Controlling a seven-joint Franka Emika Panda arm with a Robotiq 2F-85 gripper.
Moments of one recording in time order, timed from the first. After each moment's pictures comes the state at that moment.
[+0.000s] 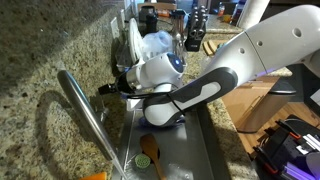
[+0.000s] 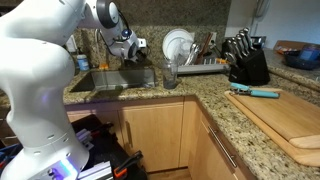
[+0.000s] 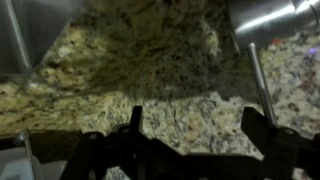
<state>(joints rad) 0.64 0.96 0.05 -1.37 0.15 3.31 0.38</state>
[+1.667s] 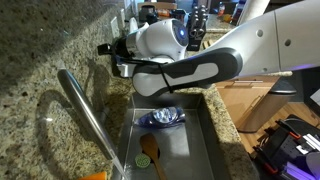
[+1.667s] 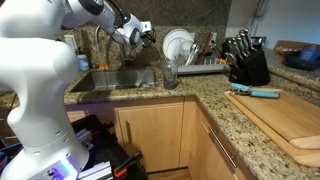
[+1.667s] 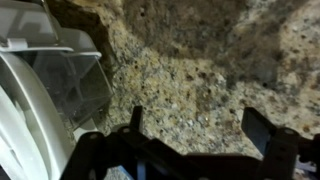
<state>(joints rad) 0.94 0.92 -0.47 -1.29 0.54 3.26 0.35</state>
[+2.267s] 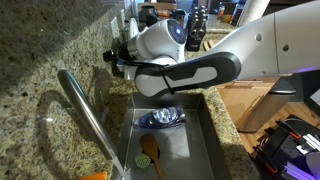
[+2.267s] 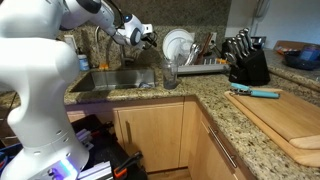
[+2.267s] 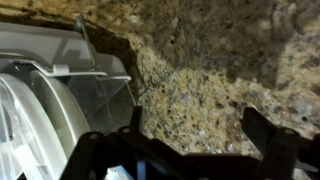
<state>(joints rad) 0.98 0.94 -0.55 -1.32 0.54 3.13 0.39</state>
